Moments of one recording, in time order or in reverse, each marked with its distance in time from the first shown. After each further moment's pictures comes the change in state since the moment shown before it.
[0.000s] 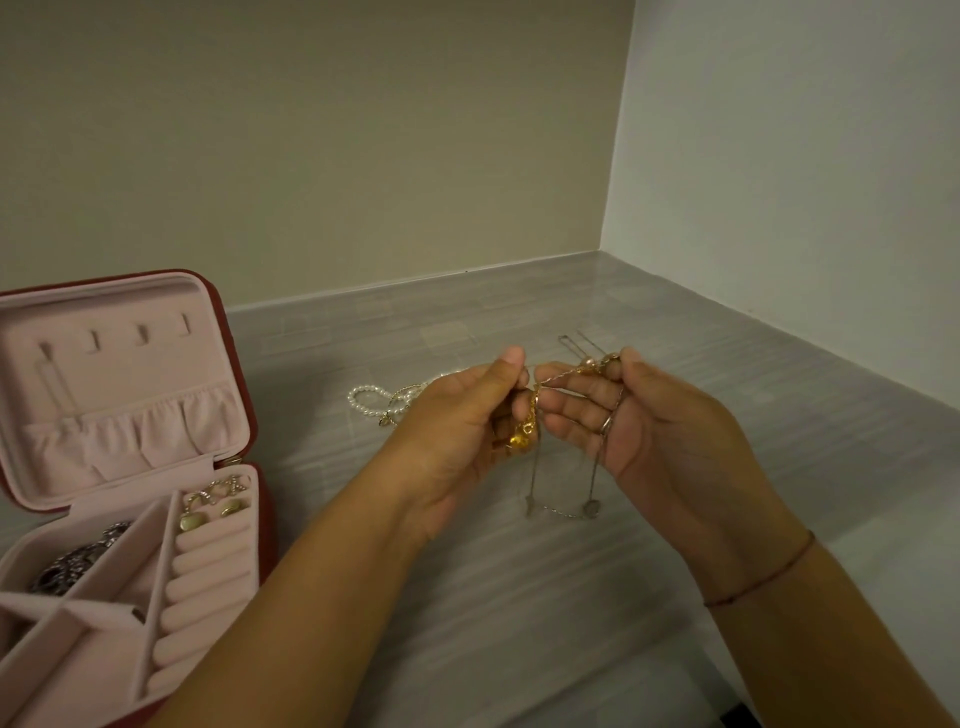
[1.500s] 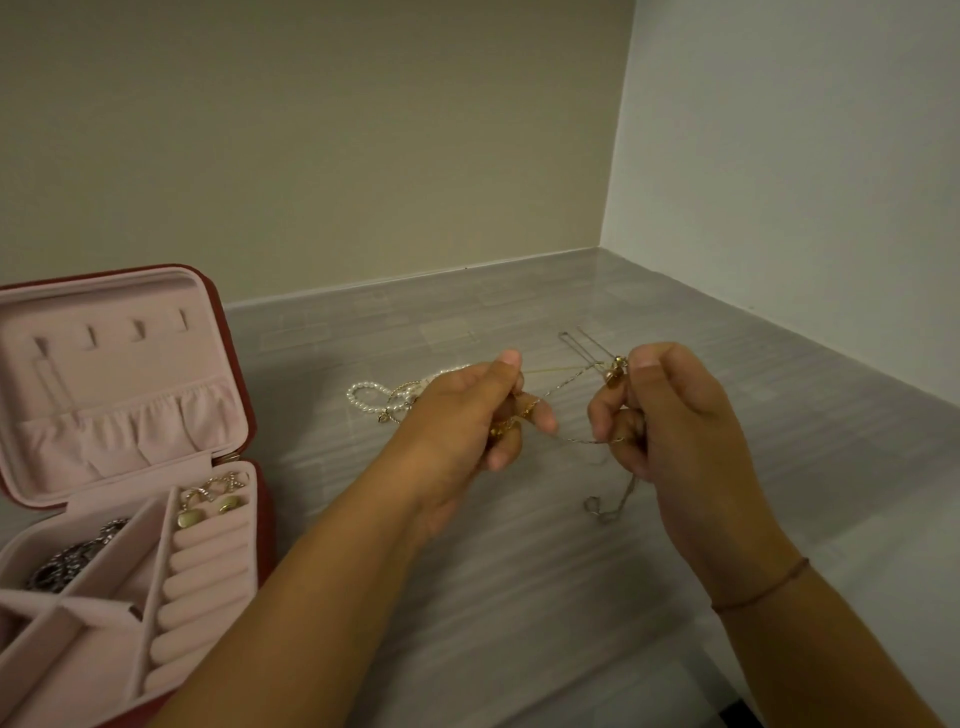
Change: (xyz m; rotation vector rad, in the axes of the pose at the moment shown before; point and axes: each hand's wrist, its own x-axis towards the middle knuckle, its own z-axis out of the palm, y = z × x) left_hand -0.009 0.006 0.006 0.221 0.061 -0.016; right_hand -0.011 0.004 -0.004 -0.569 0.238 -0.299
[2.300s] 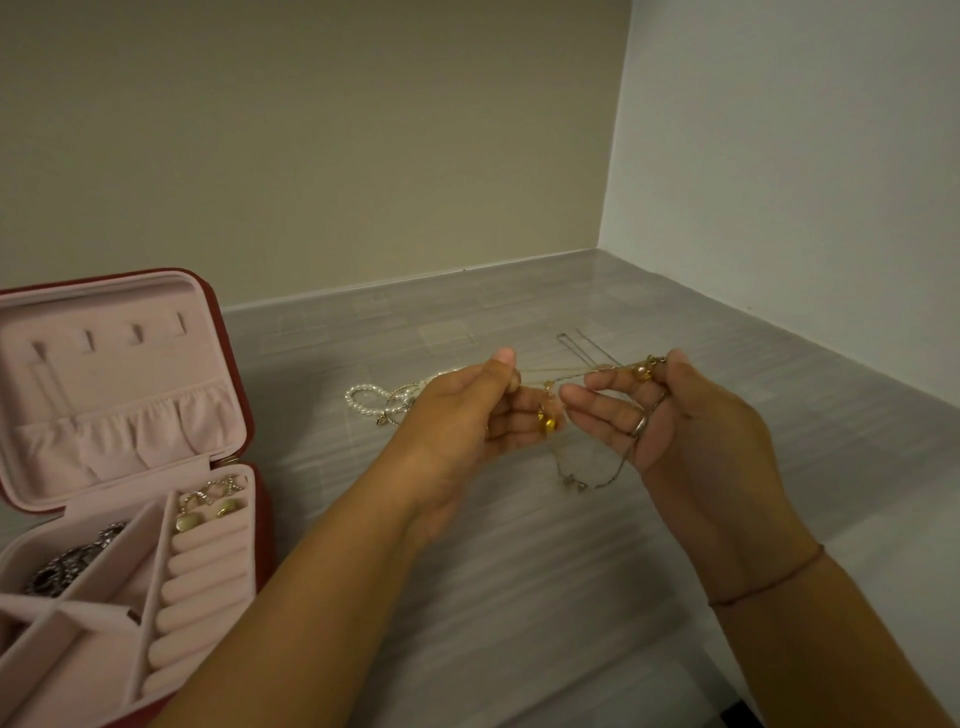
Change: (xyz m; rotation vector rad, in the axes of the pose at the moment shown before) left_hand 0.004 -0.005 0.001 -0.167 0.001 0.014; right_hand 0.011 0.003 -0.006 0.544 -0.017 0.276
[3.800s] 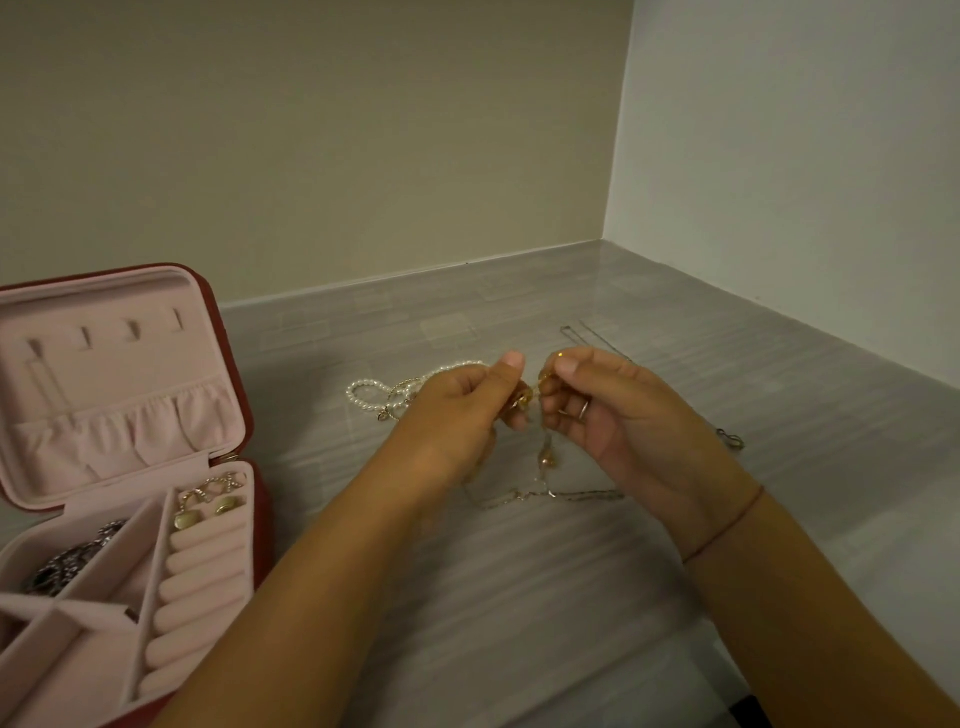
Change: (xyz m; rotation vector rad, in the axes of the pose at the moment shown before) left_hand -0.002 0.003 -0.005 0.418 0.095 -0.040; right_hand 0.025 0.018 0.000 -0.188 -0.301 0.114
